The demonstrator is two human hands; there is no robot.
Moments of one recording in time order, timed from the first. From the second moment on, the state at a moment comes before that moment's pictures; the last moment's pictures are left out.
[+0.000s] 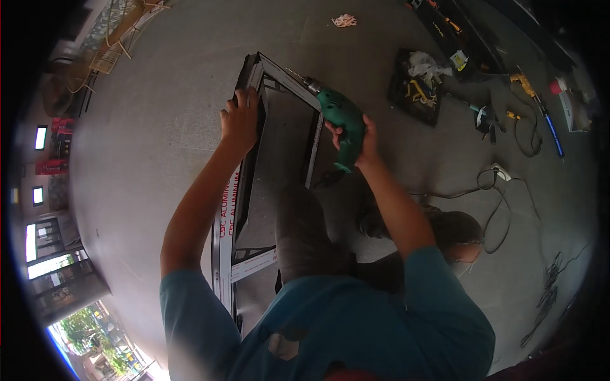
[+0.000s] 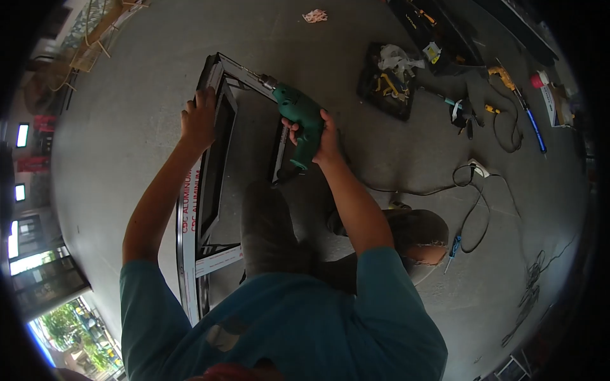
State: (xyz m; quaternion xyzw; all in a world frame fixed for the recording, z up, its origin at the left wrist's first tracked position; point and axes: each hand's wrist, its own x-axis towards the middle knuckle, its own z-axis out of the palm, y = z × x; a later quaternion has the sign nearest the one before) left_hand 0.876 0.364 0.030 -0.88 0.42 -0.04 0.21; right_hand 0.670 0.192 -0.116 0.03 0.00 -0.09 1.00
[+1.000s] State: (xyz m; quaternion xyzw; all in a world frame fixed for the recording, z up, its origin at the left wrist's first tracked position) left_hand 0.934 0.317 0.026 -0.40 0.84 0.09 0.35; right_hand 0.736 0.244 -0.204 0.10 0.00 -0.01 1.00
